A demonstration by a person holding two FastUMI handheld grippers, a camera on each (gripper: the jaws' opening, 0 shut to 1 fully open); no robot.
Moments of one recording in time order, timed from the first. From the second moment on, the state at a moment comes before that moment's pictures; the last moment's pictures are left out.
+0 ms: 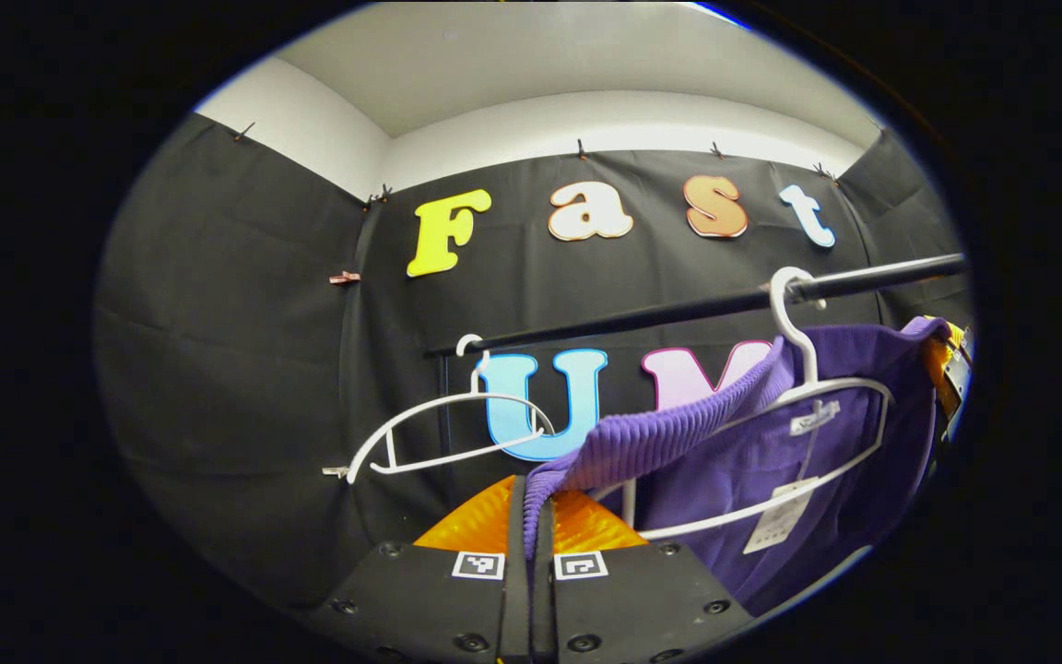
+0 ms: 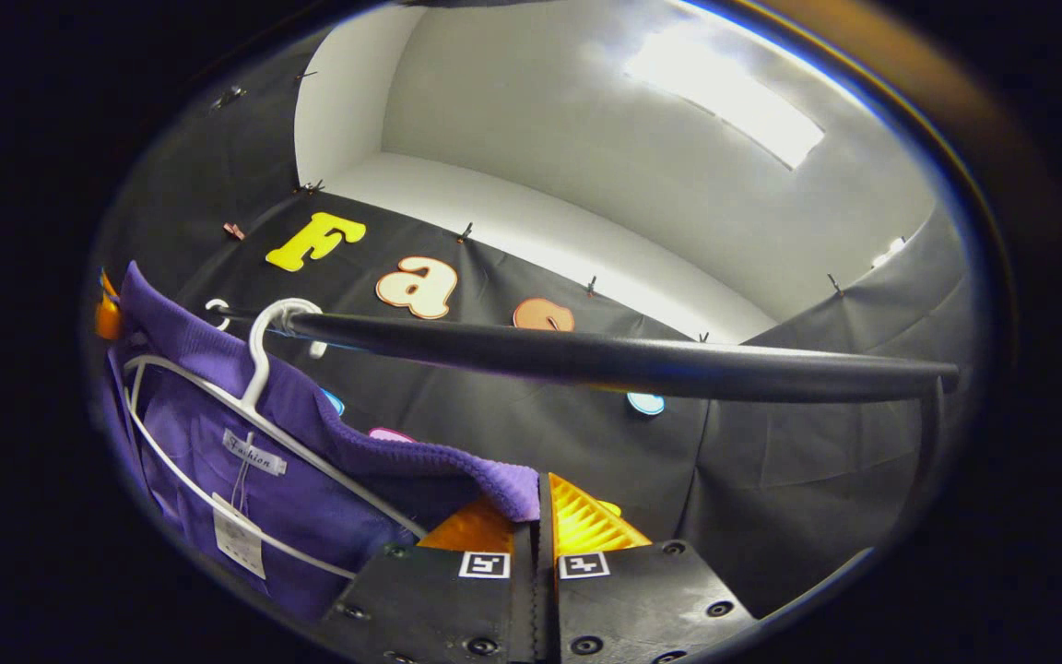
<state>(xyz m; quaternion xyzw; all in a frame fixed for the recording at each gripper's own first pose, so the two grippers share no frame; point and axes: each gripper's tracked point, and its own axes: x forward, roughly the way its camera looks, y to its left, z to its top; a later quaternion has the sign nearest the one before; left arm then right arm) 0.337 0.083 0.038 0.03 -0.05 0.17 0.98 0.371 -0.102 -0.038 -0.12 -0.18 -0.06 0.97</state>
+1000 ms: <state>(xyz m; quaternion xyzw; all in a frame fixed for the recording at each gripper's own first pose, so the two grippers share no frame) 0.403 0.110 -0.010 0.02 0.02 0.13 0.99 0.442 -0.105 -0.164 -0.15 -0.09 -0.06 0.98</state>
